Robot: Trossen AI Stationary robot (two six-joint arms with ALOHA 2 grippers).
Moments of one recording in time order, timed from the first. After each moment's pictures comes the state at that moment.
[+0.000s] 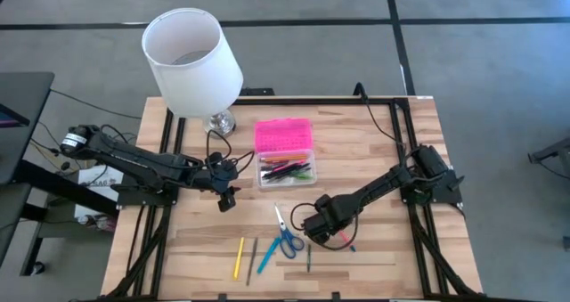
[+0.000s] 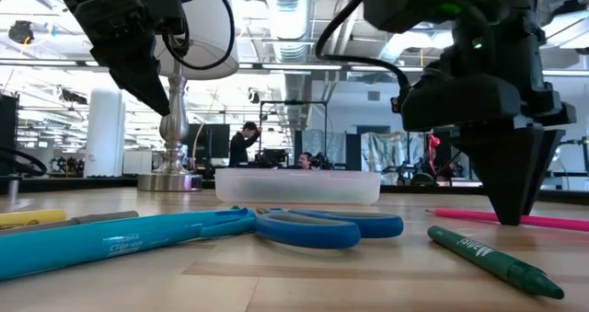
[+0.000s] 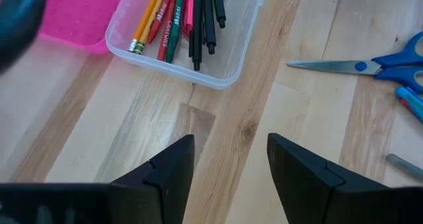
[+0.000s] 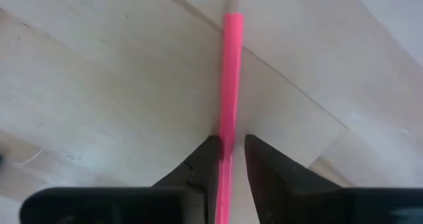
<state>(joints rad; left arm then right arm) -0.22 1.14 0.72 -0.56 -0.30 -0.52 0.39 1.98 1.25 -0.94 -0.01 1.30</state>
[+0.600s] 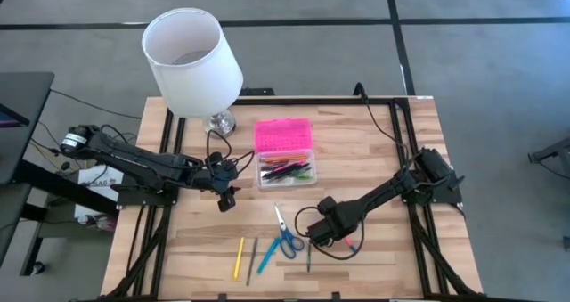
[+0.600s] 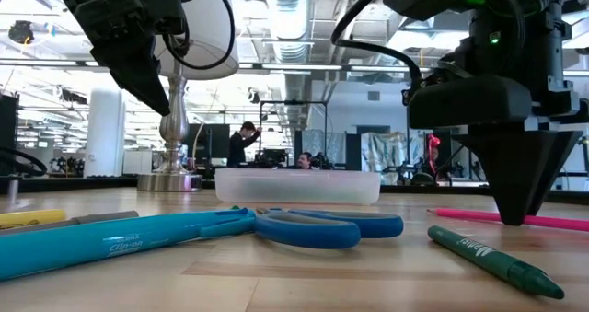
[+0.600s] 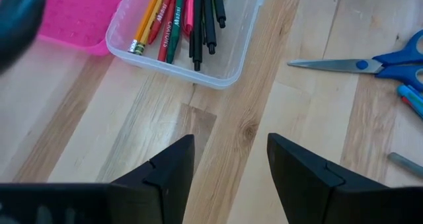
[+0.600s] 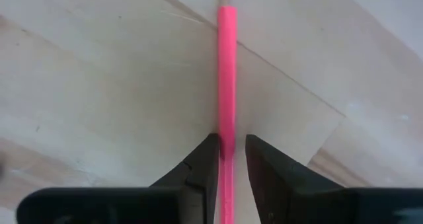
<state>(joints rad) -0.22 1.14 0.72 -0.56 -0.30 -0.51 0.48 1.96 1.25 -0.93 0.01 1.43</state>
